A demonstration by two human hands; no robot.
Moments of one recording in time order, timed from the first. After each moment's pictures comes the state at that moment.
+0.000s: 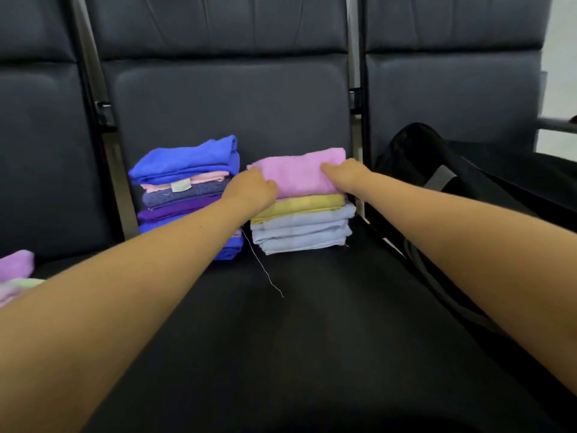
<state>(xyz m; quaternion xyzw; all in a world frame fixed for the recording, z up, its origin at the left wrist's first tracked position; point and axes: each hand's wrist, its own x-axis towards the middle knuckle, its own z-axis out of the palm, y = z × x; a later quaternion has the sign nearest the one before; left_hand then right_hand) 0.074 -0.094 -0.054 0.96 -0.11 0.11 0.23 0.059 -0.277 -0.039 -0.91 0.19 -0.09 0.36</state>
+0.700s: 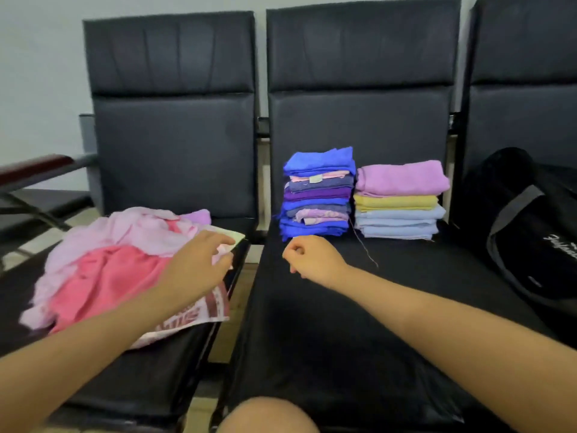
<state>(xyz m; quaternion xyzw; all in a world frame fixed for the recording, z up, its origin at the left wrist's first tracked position) -0.168 0.200 -0.084 0.95 -0.08 0.19 0.22 -0.118 -0.021 -0.096 -0.93 -0.15 -0.02 0.35</state>
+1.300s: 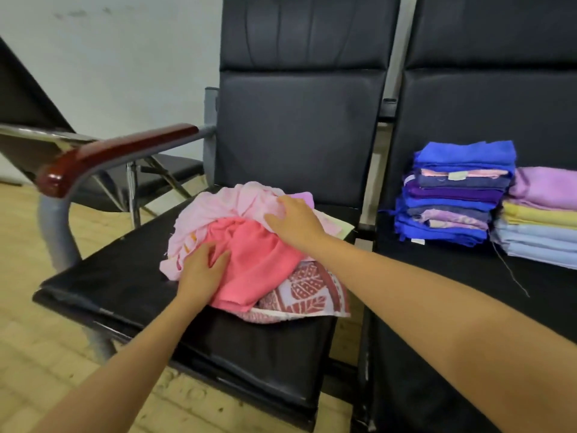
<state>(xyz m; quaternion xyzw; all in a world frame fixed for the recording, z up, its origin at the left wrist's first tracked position) -0.184 0.395 -0.174 0.87 0.19 0.25 0.38 -0.076 0.228 -0.096 -0.90 -0.27 -0.04 0.35</state>
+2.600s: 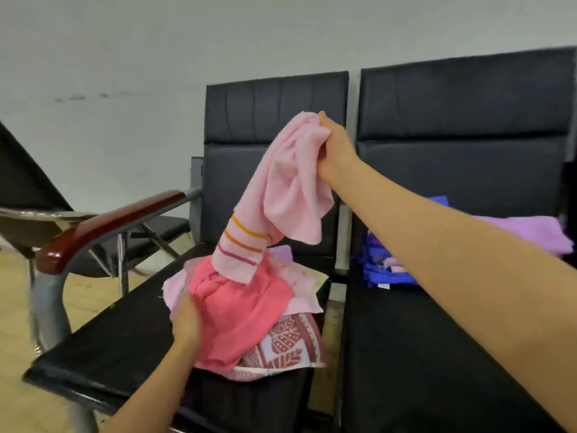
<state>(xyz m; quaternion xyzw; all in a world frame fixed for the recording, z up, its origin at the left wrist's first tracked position) -0.157 0.391 -0.147 0.65 0.38 0.25 0.61 -0.070 0.141 0.140 -0.41 -0.11 0.09 0.90</state>
